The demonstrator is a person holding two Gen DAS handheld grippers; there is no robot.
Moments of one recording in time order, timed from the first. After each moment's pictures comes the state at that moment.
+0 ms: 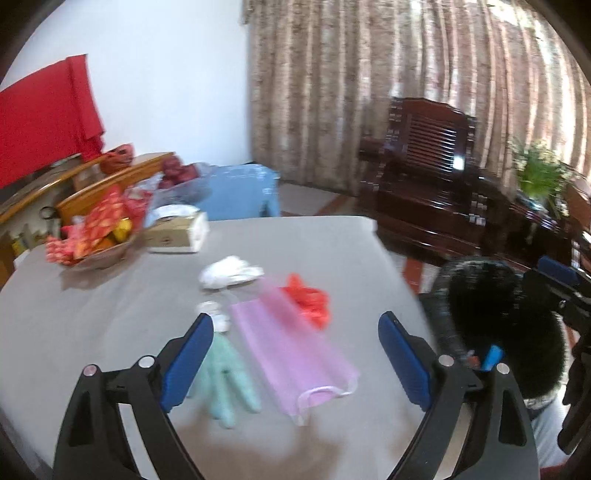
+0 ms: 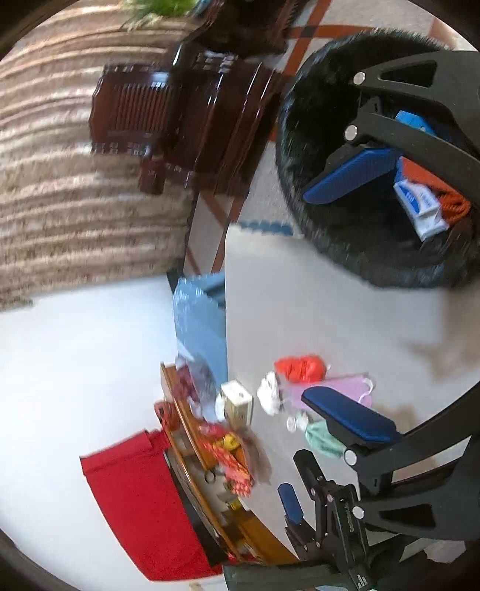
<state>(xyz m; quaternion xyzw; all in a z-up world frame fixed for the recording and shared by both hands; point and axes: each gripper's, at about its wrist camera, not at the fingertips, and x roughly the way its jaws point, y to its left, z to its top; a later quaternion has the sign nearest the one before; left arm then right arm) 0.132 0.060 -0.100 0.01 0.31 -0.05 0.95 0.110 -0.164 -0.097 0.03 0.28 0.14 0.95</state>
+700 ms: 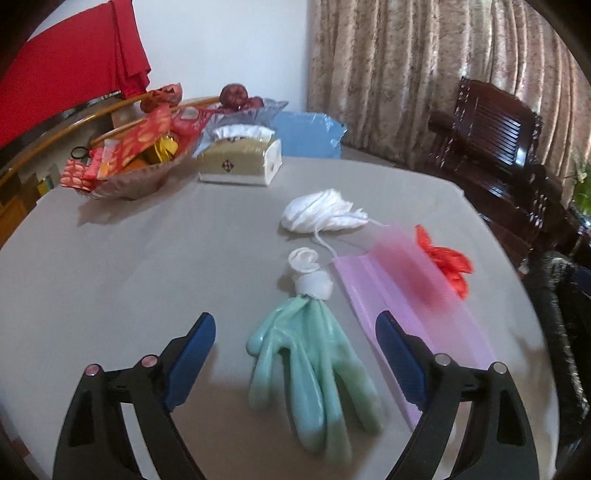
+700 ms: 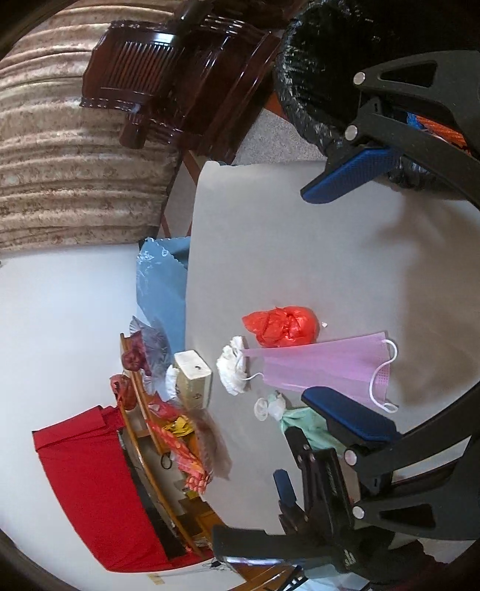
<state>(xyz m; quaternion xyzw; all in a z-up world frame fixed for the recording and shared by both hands) 0.201 0.140 -0.189 -0.03 0.39 0.04 0.92 0.169 -0.076 -0.157 -0.01 0.33 0.17 0.93</state>
